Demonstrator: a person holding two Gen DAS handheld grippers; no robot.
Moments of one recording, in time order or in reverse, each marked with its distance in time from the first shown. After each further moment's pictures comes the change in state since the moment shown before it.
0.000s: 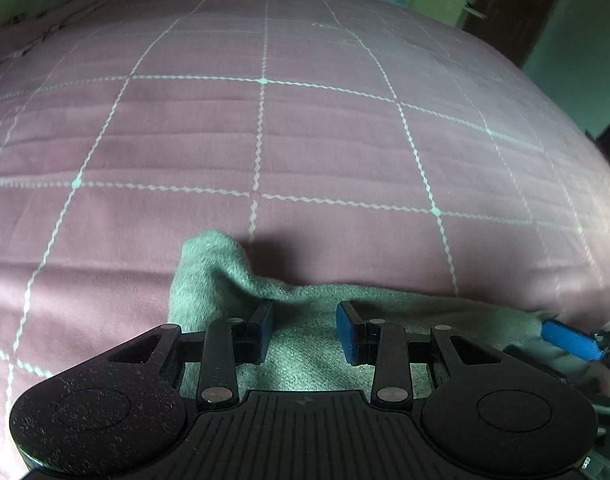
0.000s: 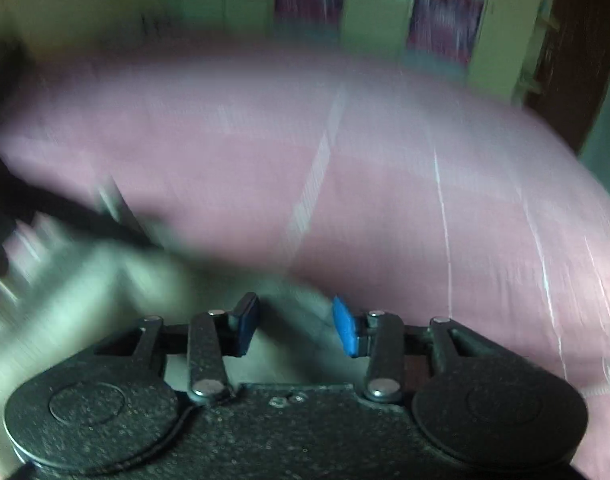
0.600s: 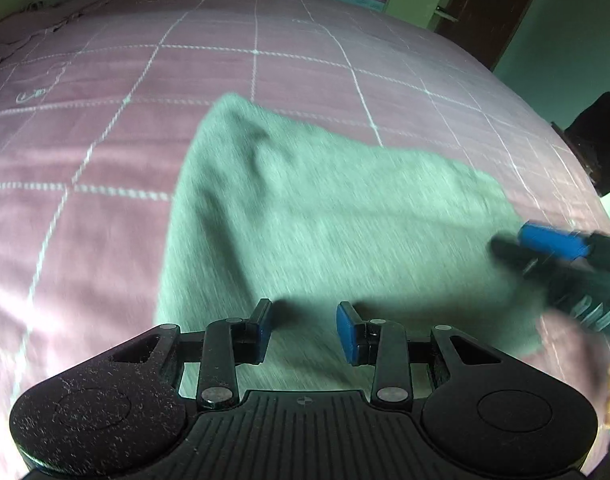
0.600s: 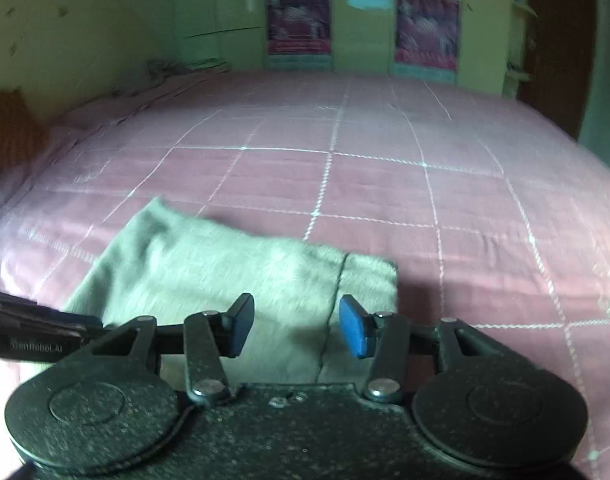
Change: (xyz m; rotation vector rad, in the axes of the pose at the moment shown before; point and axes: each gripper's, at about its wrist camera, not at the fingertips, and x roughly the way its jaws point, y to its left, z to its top) left arm -0.096 0.008 -0.135 0.038 -0.029 -0.056; right arm -0.082 0.001 -0.045 0.068 -0.165 0.078
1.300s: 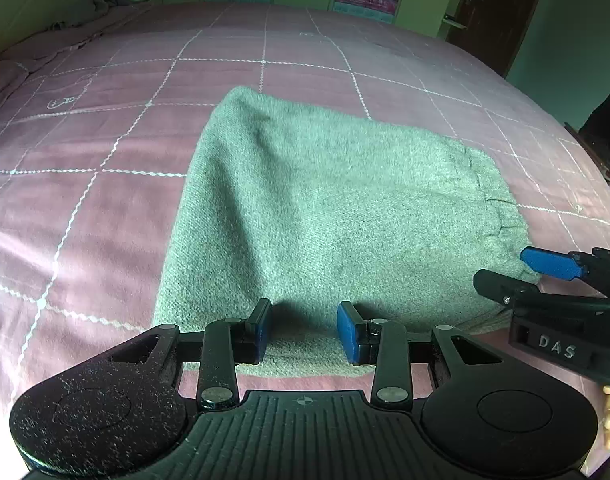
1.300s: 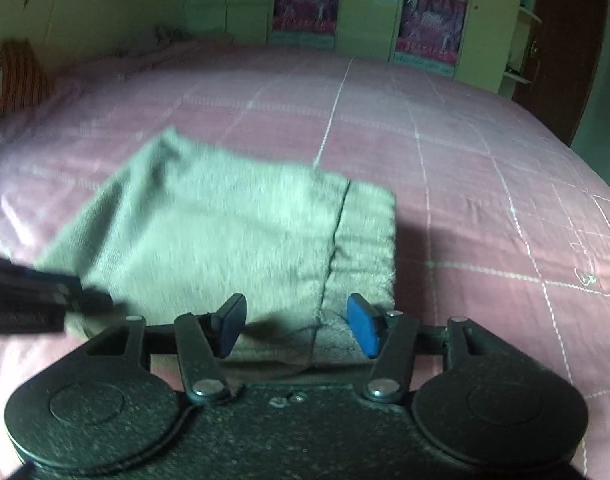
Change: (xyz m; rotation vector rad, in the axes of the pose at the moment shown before) left arm -0.028 -0.021 -0.040 0.017 -0.057 0.087; right arm -0.018 0.018 -0.045 -0.059 0.084 -0.066
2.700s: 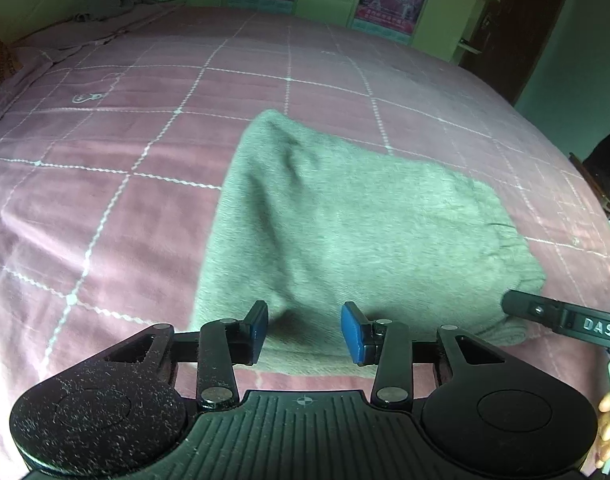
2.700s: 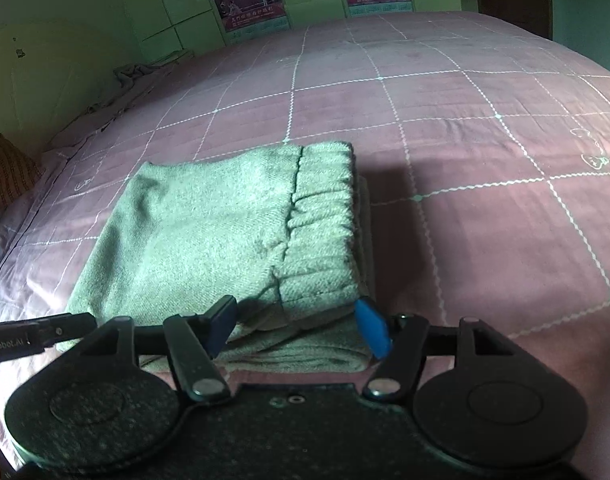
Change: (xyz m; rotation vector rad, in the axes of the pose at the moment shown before) left arm -0.021 0.023 0.004 -0.087 -0.032 0.011; right arm -0.010 -0.051 -0.014 0.361 0.030 0.139
